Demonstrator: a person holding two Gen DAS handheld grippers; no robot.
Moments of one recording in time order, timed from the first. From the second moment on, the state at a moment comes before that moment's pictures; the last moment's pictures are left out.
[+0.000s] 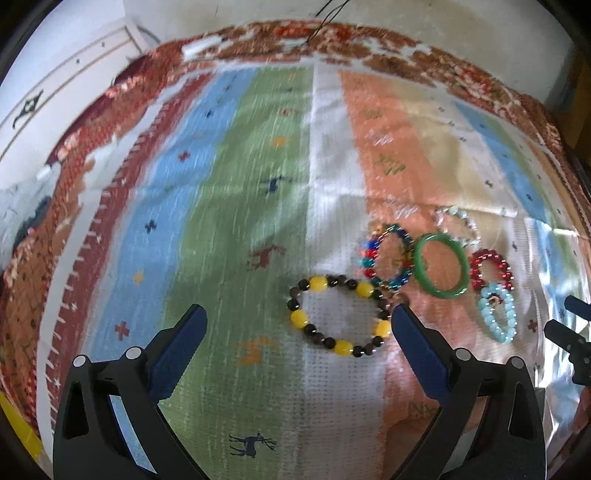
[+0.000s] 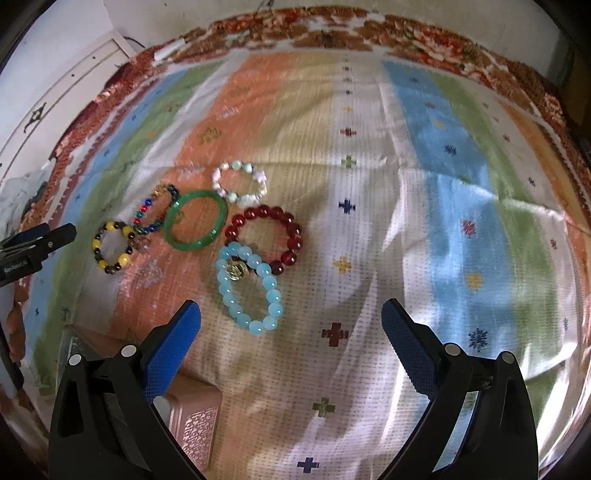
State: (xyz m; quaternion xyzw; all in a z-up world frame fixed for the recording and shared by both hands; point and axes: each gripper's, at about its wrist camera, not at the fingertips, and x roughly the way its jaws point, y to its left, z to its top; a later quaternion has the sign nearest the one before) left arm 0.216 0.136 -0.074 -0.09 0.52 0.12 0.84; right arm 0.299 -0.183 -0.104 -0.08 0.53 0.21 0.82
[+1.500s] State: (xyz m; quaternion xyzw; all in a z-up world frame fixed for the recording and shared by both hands) left arm 0.238 0.141 -0.113 -0.09 0.57 0.10 0.81; right arm 0.324 -0.151 -0.147 -0.13 0.56 0.22 0.78
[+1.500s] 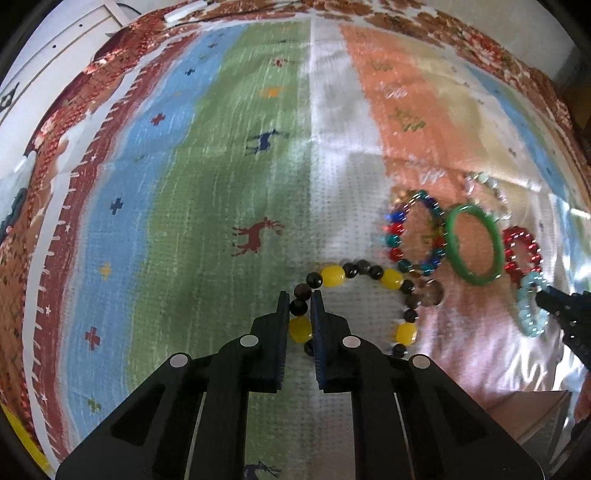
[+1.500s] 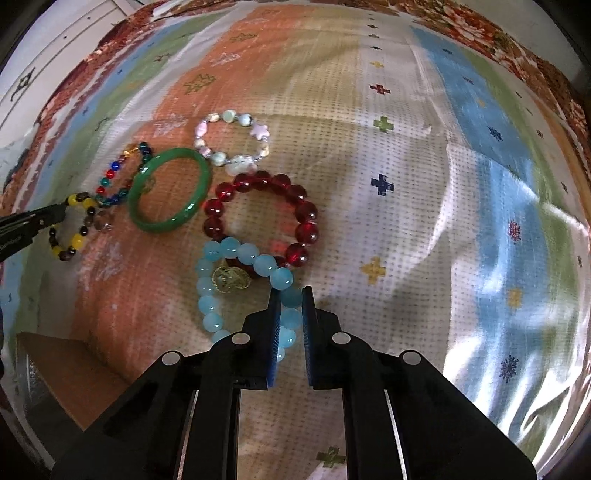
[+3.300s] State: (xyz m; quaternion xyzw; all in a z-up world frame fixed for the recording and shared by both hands) left arm 0.182 0.093 0.001 -0.11 0.42 0.05 0.90; right arm 0.246 -0.149 -0.034 -0.10 0.42 0.30 0.85
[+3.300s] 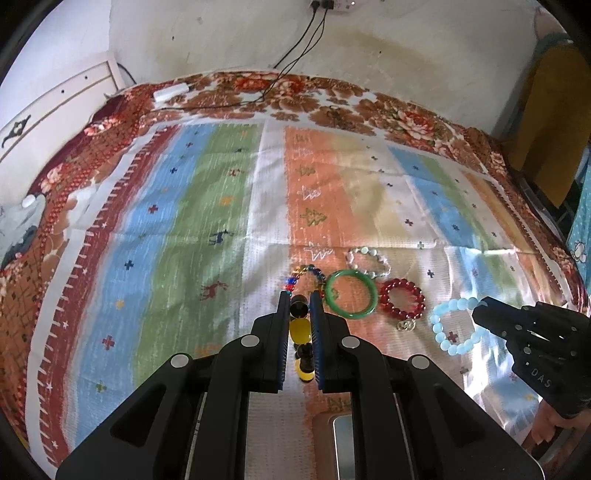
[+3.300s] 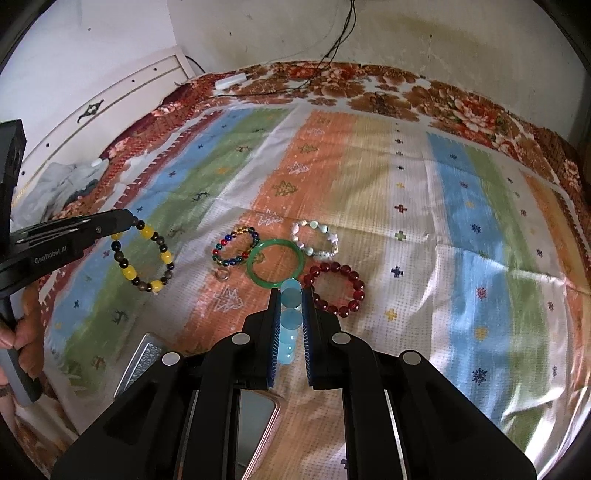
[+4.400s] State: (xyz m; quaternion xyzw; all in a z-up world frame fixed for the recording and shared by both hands) left arm 0.097 0.015 0.034 -0.06 0.36 -0.04 0.93; right arm 0.174 -0.160 -0.011 -0.10 0.38 0.34 0.85
